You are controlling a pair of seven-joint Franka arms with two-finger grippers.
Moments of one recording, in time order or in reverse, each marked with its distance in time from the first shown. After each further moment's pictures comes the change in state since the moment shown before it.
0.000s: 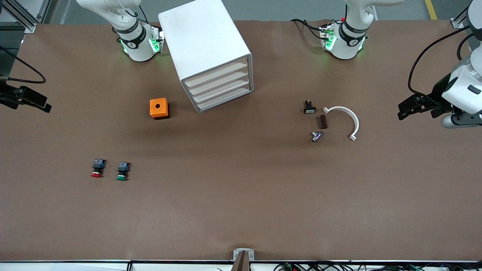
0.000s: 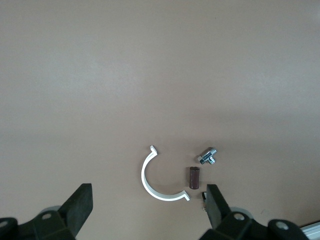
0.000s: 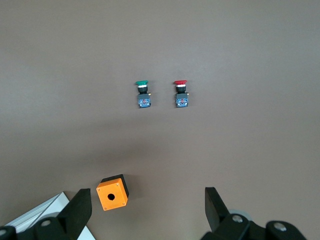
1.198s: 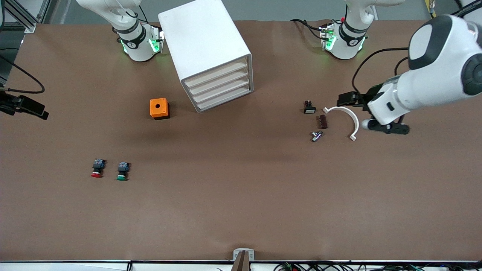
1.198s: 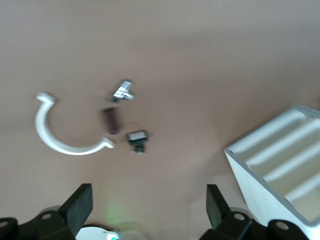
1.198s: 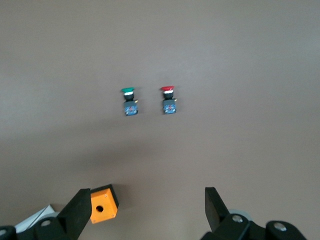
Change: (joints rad) left arm -0.029 0.101 -0.131 -0.101 -0.310 -0.103 0.074; right arm -0.029 0.048 -0.008 0.005 -0.030 0.051 0.000
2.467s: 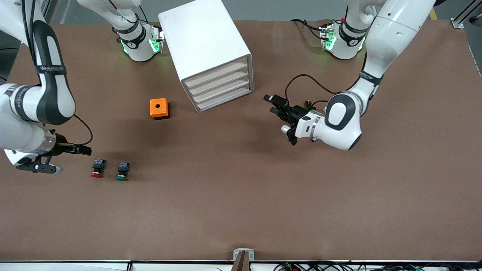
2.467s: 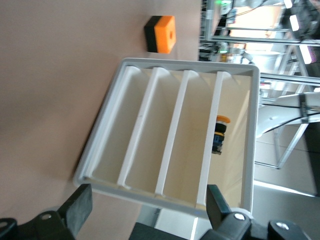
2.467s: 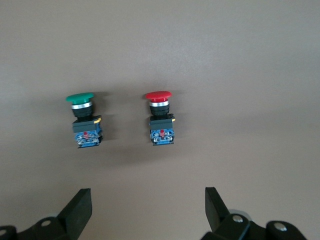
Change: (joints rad) left arm -0.034 0.398 -0.157 -0.224 -0.783 0.188 0.760; right arm -0.039 0.262 0.002 -0.348 -0.001 0.520 -0.052
